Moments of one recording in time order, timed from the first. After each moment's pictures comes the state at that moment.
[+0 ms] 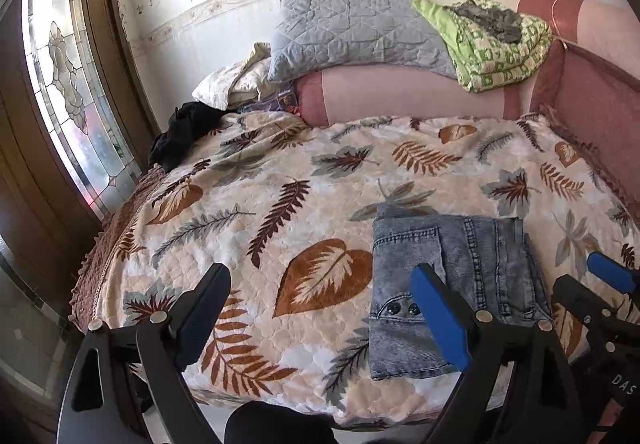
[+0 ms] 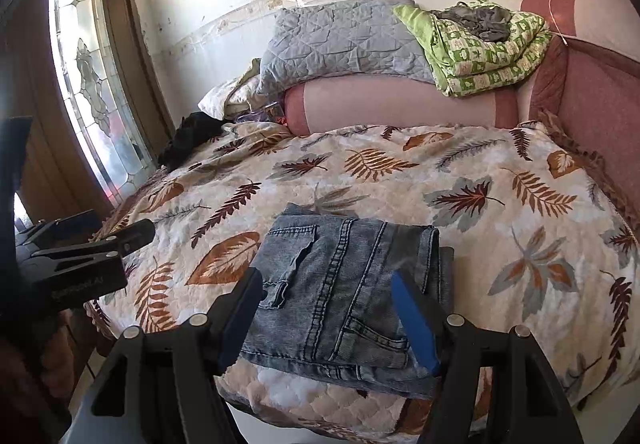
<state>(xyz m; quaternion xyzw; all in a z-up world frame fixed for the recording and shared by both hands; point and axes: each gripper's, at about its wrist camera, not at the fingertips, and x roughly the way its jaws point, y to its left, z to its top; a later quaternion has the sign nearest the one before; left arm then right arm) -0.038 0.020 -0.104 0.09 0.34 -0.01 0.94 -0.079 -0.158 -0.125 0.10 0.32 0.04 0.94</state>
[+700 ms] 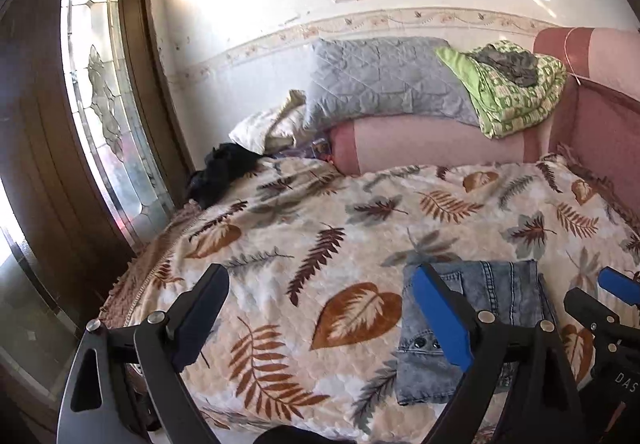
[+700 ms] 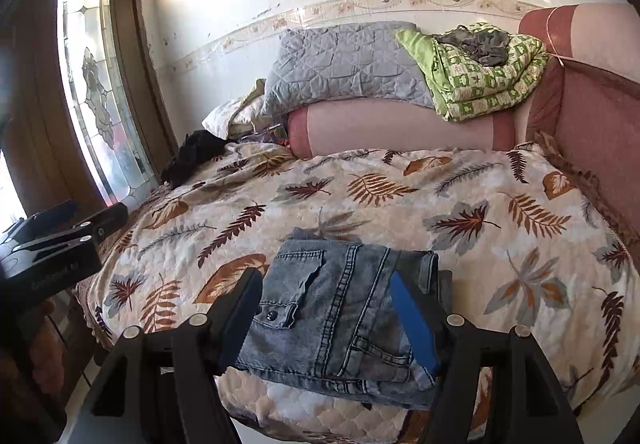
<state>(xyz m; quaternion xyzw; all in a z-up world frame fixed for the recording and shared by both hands) -0.063 0.035 -0.068 0.09 0.25 0.04 0.96 -0.088 -0.152 -0.103 0.09 0.28 0.03 0.95</state>
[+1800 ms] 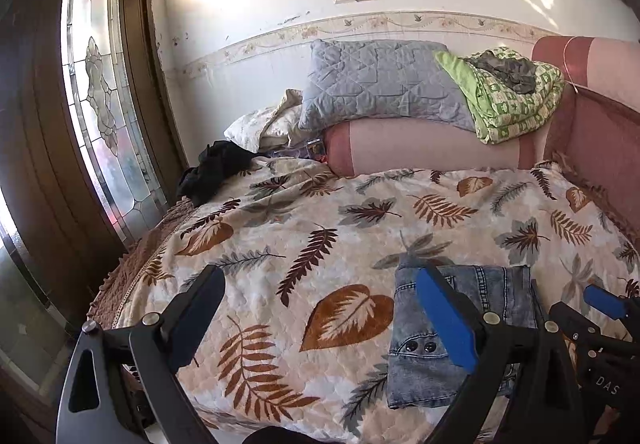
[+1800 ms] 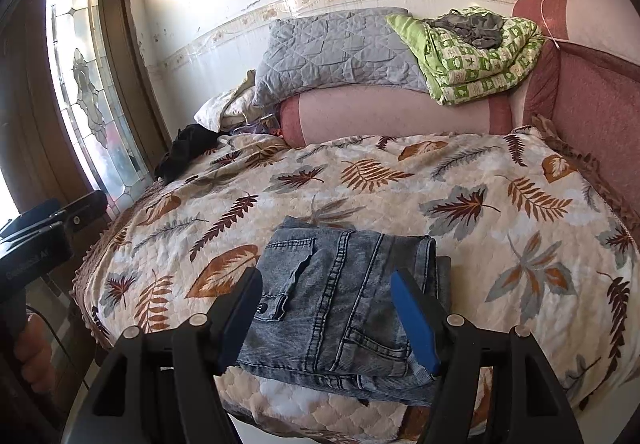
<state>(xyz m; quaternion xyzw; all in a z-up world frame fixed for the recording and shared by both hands) -0.059 0.036 -0.071 0.08 0.25 0.02 0.96 -0.080 -0.157 -0.120 0.11 0.30 0.03 0.95</state>
